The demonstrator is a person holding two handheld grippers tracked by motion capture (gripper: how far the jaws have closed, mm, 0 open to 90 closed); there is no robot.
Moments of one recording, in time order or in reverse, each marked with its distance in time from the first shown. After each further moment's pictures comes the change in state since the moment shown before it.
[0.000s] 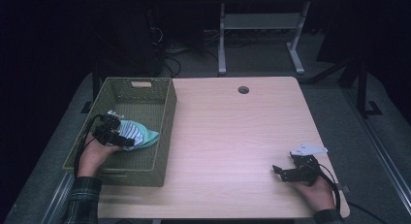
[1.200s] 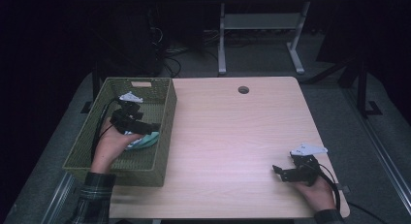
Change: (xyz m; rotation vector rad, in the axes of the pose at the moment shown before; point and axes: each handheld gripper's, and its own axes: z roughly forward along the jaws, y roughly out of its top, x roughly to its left) left arm -0.086 0.058 -0.059 -0.261 -0.166 0.122; right arm 0.000 0.000 0.000 0.000 -0.001 0.001
